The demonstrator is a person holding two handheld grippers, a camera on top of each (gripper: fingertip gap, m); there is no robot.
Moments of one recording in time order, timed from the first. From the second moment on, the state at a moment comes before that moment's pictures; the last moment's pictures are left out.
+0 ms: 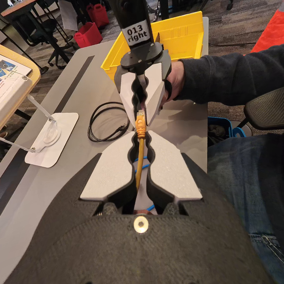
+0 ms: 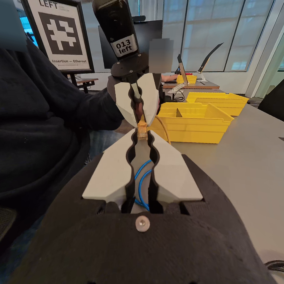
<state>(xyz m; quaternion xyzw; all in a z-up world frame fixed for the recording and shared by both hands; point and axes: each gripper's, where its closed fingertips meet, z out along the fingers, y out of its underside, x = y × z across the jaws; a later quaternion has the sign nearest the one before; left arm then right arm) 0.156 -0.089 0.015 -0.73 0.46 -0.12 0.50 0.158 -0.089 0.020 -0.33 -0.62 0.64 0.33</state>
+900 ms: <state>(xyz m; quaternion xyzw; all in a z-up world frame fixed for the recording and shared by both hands) 0.168 -0.078 0.023 -0.71 0.48 -0.21 0.48 0.172 -0.076 0.039 -0.25 -0.48 0.78 0.32</state>
